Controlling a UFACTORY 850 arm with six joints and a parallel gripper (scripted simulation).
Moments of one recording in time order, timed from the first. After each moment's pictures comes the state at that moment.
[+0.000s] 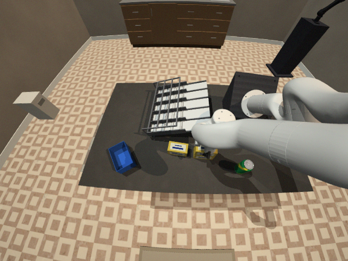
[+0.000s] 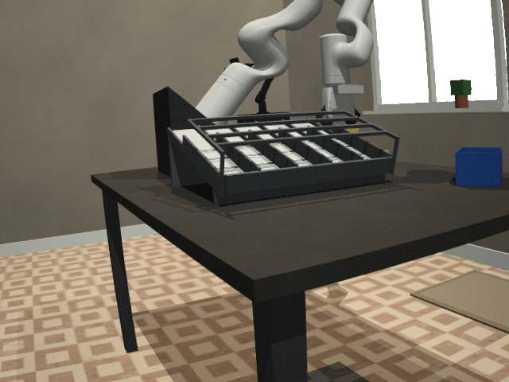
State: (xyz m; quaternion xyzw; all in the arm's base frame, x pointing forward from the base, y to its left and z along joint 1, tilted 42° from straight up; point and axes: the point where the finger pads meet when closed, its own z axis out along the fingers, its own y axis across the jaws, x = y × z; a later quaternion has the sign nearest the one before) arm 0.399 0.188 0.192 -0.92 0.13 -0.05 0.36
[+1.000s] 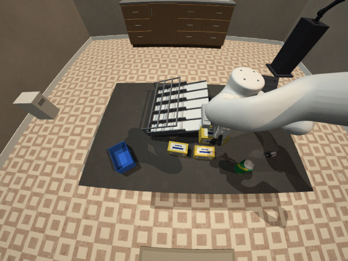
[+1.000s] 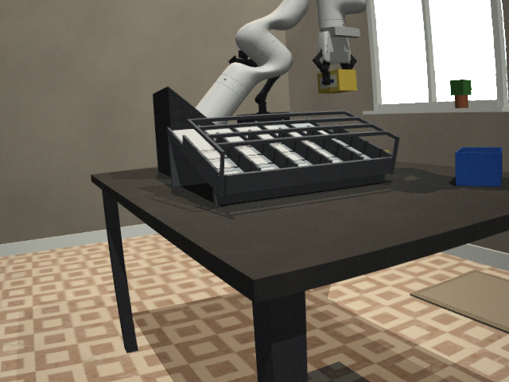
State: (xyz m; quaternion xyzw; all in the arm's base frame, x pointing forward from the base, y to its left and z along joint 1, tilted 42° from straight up) arm 0.370 0.075 0.319 -0.93 0.11 -0.06 0.35
